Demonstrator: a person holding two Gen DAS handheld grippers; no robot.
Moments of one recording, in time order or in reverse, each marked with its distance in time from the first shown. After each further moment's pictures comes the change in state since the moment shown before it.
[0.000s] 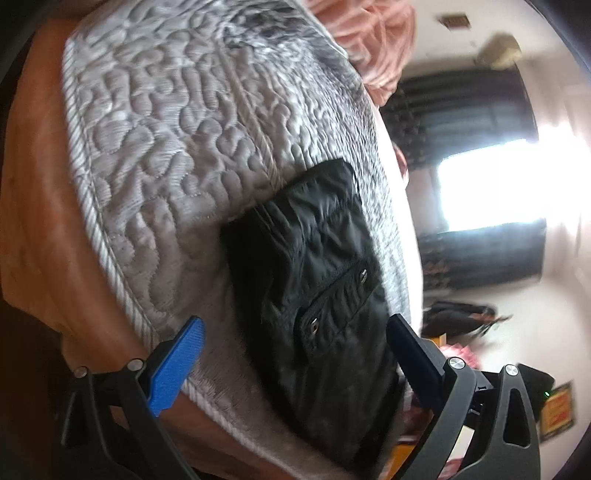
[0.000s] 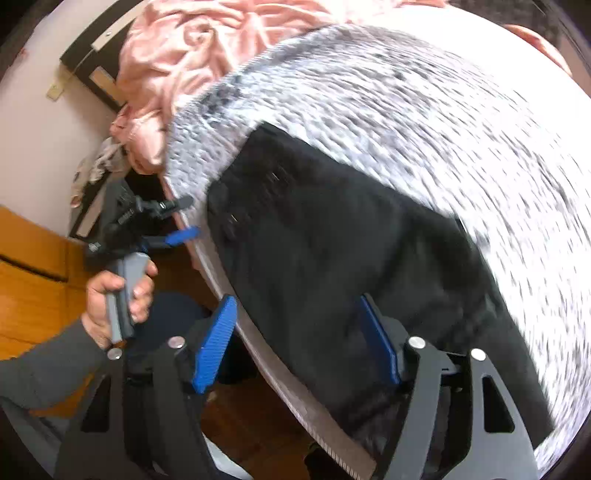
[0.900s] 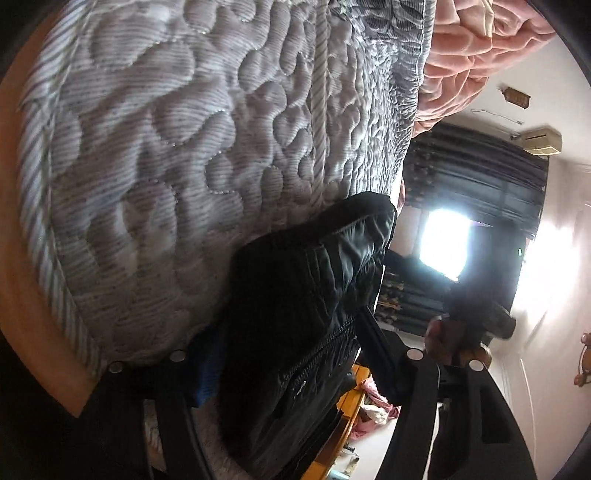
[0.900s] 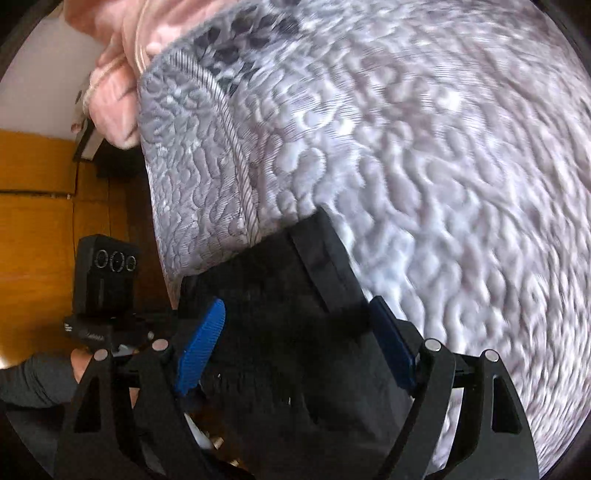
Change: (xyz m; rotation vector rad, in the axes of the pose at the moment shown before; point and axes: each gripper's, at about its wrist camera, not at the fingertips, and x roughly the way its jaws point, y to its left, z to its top) left arm 0.041 0.041 0.020 -0.338 0.034 -0.131; right arm 0.227 0.063 0.219 -0.339 0.476 0.109
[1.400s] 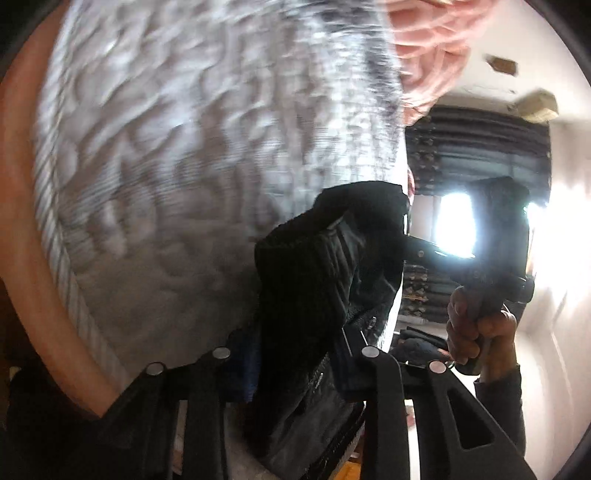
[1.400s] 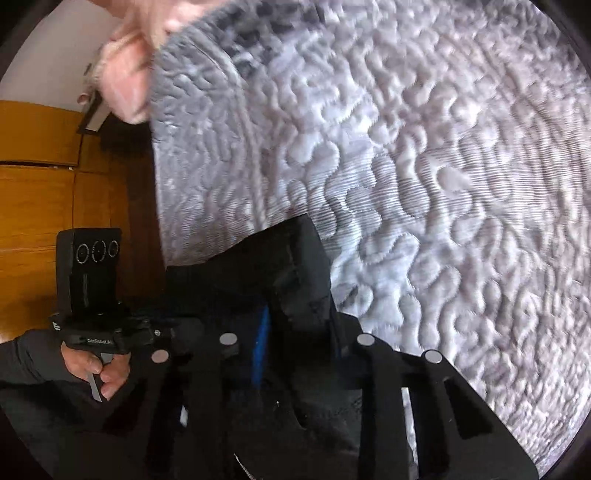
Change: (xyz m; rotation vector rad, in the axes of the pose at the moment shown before) left arm -0.008 -0.041 -0.023 0.162 -0.034 0.091; right arm -0.019 0.008 -0.006 -0.069 0.032 -0.011
